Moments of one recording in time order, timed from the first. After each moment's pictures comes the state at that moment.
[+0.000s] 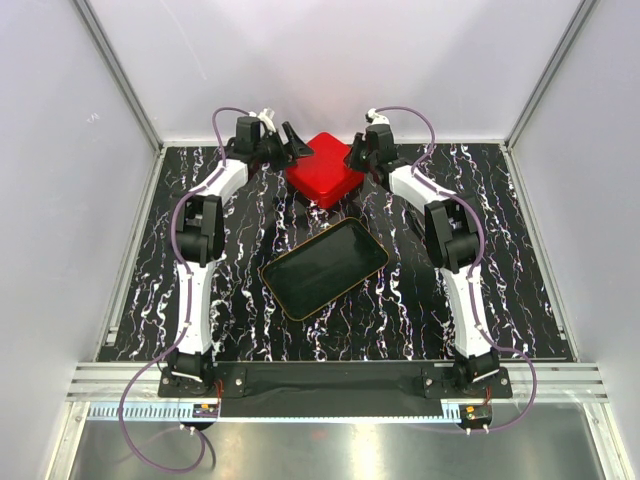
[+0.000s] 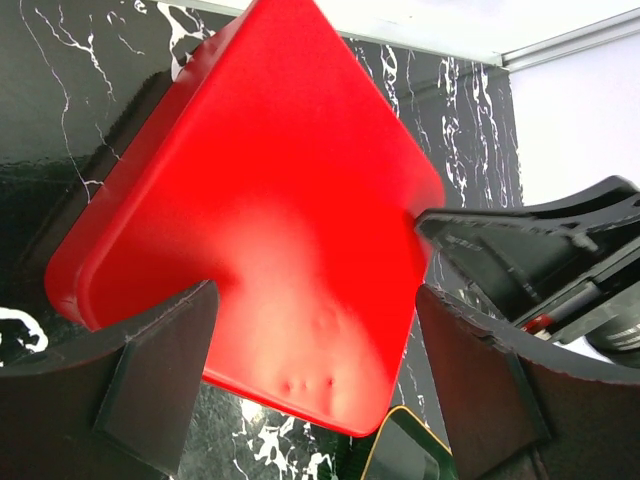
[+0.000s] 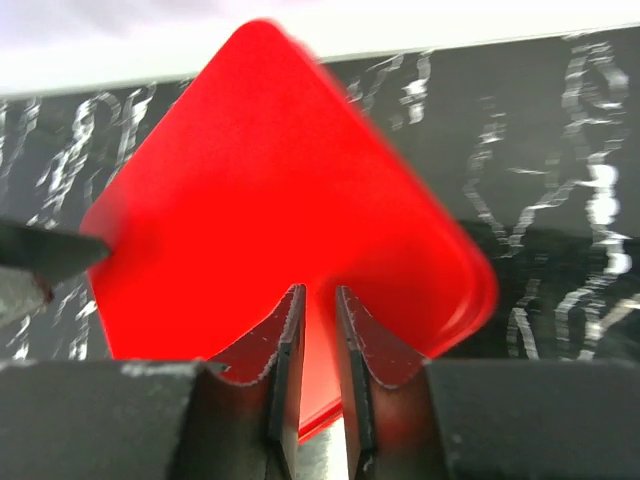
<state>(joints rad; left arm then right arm) -0.18 2.39 1.97 -0.07 0.57 -0.66 0.36 2.37 1.92 0.00 -0.06 0.46</state>
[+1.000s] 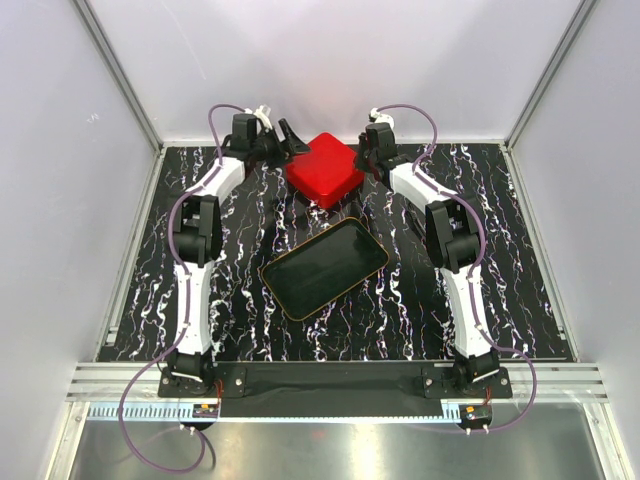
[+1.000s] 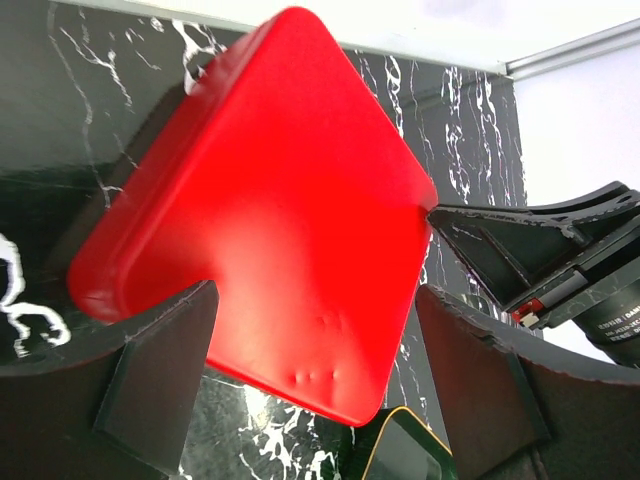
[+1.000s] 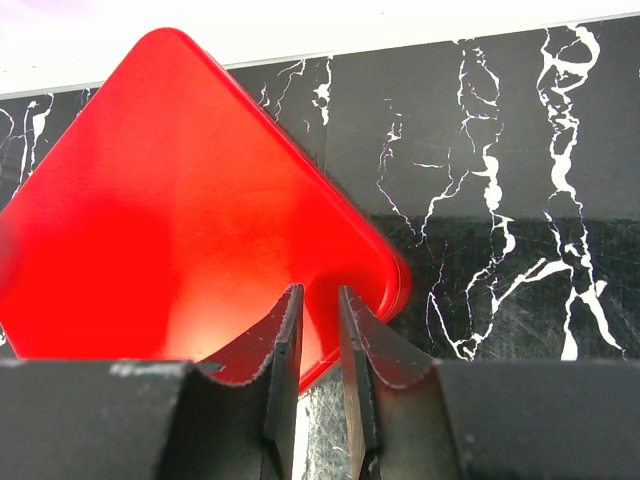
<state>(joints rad) -0.16 2.38 1.98 -0.09 0.55 -0.65 0.36 2.37 1.95 -0.11 0.10 0.40</state>
